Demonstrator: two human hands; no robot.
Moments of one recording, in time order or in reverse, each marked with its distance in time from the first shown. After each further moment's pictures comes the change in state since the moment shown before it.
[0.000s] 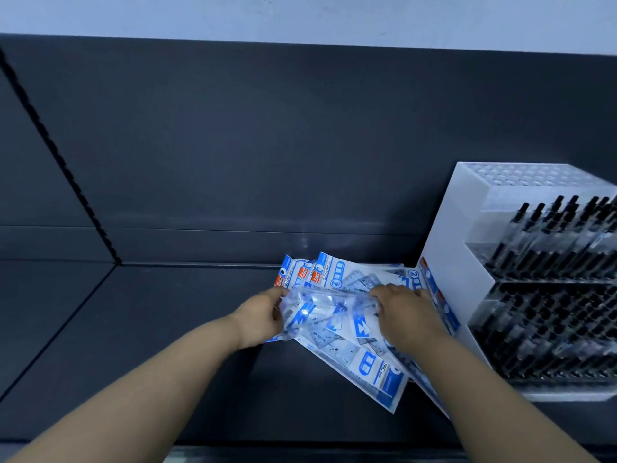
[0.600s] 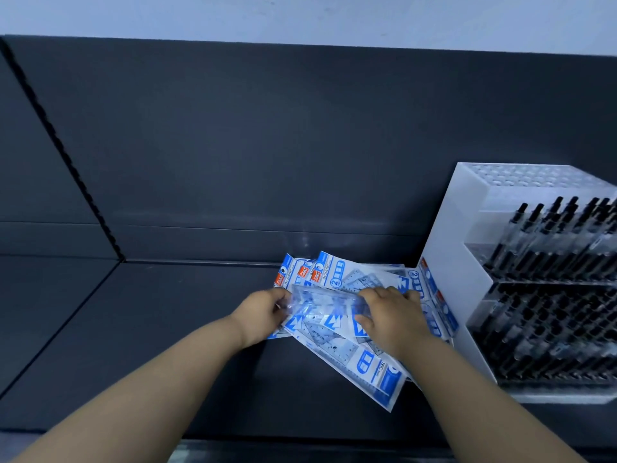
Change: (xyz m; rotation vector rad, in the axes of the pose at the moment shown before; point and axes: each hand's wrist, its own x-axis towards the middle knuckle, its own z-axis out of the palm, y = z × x) left_hand 0.004 -0.002 0.007 -0.020 0.089 -0.002; right_hand -0.003 -0.012 0.001 -0.033 -0.072 -0.066
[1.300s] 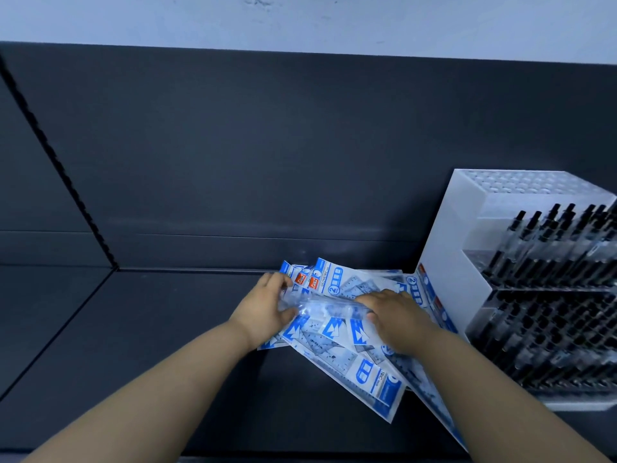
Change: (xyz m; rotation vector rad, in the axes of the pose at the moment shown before) left_hand 0.012 0.009 -0.002 0.078 0.187 0.109; right_hand 0.013 0.016 -0.009 0.060 -0.076 -0.140
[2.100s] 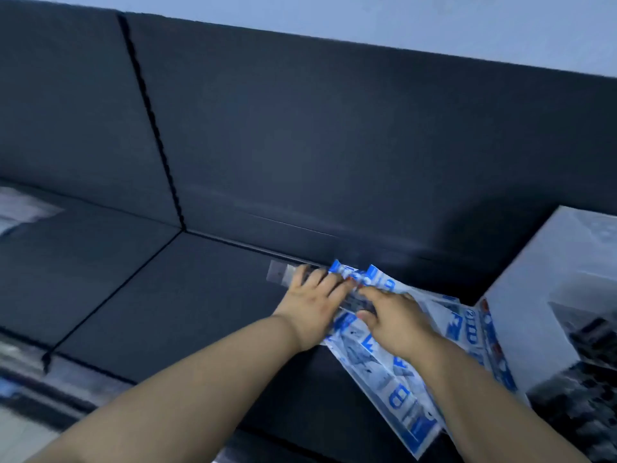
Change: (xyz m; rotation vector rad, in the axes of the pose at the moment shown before) left_hand -0.020 0.011 -0.009 0.726 0.102 0.232; right_hand 0.043 -0.065 -0.017 0.031 0.067 -0.188
